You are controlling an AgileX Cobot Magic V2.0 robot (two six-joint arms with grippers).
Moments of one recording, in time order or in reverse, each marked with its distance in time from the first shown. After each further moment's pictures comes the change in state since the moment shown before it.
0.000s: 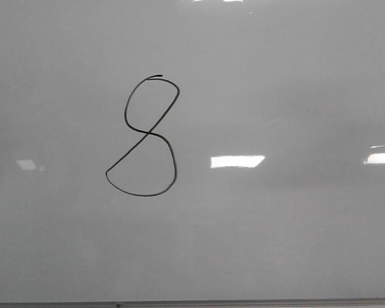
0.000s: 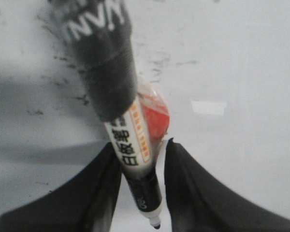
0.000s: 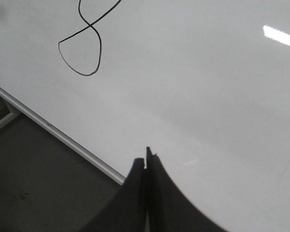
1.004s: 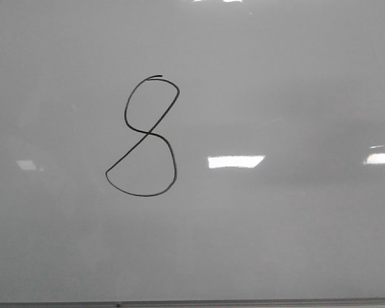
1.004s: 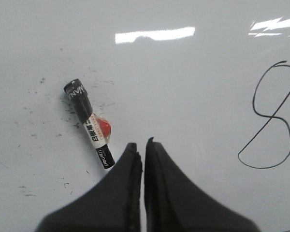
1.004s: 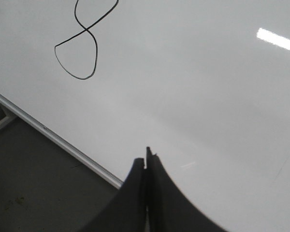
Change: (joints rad) left arm 0.000 -0.848 0.234 0.094 0.199 -0.002; right arm 0.000 0.000 0.000 0.000 -0.017 0.002
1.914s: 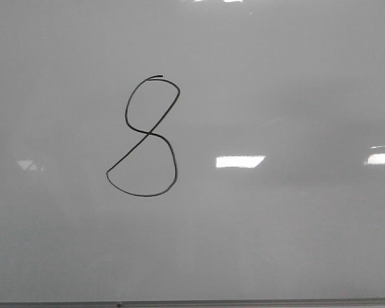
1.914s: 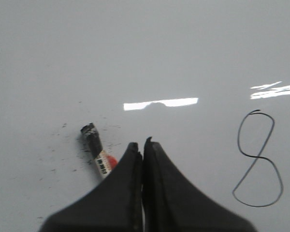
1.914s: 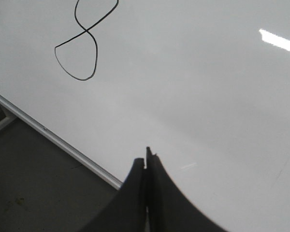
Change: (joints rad) left arm 0.000 -0.337 0.103 0.061 -0.045 -0.088; right arm 0.000 0.000 0.000 0.000 -0.004 0.000
